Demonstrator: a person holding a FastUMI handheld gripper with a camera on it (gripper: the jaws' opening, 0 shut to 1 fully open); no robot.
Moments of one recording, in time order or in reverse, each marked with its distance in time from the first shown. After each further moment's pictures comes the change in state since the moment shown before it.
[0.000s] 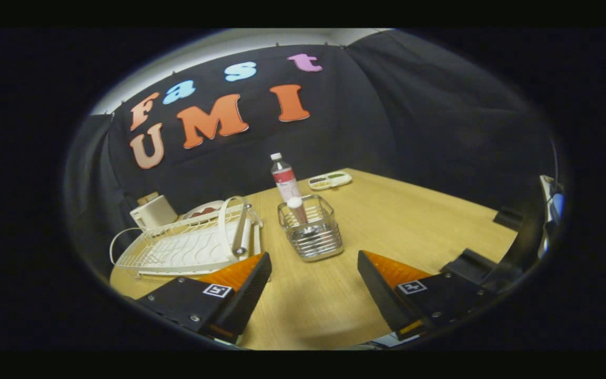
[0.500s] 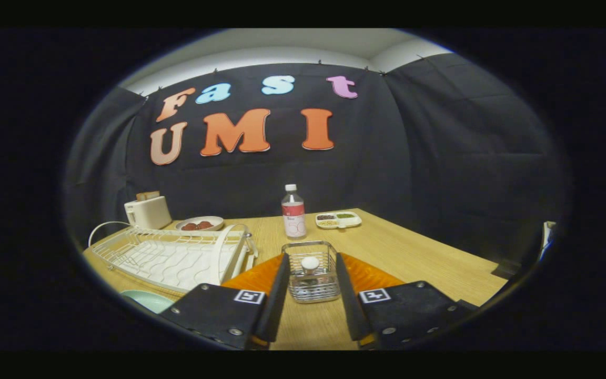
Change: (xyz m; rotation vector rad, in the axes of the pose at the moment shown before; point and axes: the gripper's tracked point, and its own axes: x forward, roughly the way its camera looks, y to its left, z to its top) arm 0.043 0.022 0.047 -0.148 -0.183 0.033
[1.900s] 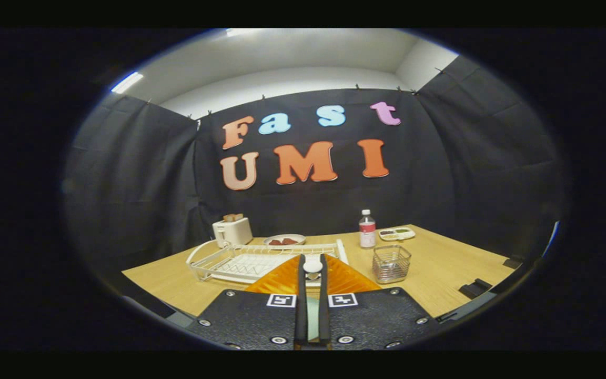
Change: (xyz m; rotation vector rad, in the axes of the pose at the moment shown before) arm -0.195 0.132 0.040 0.019 -0.127 0.328
